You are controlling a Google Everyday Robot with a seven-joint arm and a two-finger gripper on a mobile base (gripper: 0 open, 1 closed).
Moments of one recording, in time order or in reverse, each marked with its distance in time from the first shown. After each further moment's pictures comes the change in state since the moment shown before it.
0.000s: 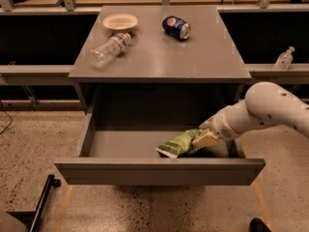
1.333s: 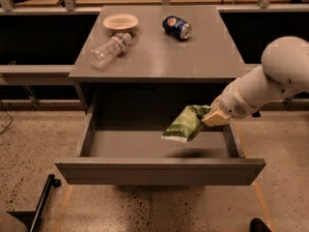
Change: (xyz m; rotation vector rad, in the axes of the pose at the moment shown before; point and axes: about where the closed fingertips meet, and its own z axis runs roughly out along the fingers) arm -0.053 0.012 -0.090 -0.046 0.037 -0.117
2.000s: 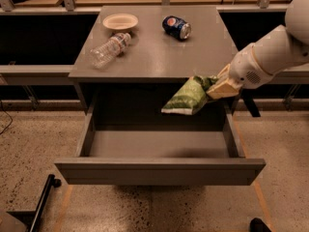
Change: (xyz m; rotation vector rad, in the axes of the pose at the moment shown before) arm -0.044 -0.025 -0.073 0.045 -0.061 -0.022
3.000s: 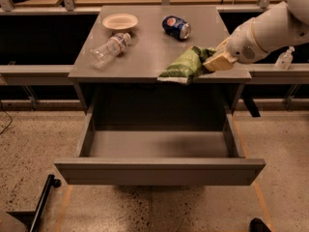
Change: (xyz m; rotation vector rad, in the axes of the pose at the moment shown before) arm -0.053 -0.057 -0.016 0.133 -0.124 0.011
